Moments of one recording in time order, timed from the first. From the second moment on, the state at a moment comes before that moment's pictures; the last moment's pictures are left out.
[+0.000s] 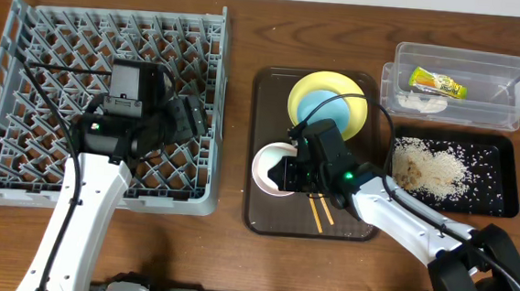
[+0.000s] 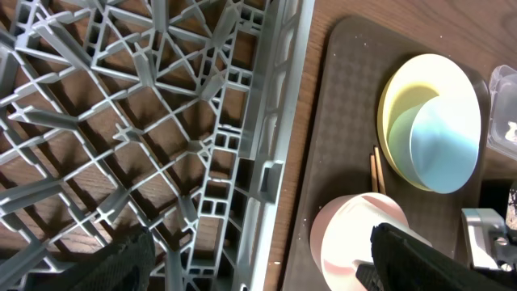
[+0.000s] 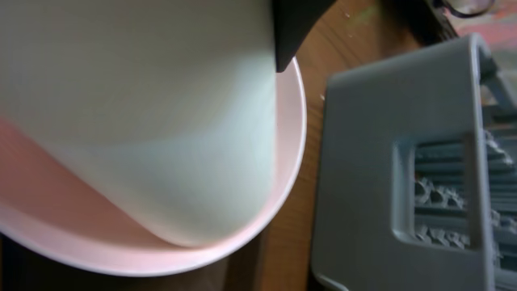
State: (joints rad) left arm -0.10 1.29 1.15 -0.86 0.17 -0.45; right arm 0.61 1.62 0.81 -0.13 -0.44 0.67
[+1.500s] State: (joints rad) left arm -0.10 1.30 1.15 -0.52 1.16 -0.74; right arm 0.30 1.47 0.87 0.49 -1.32 0.55
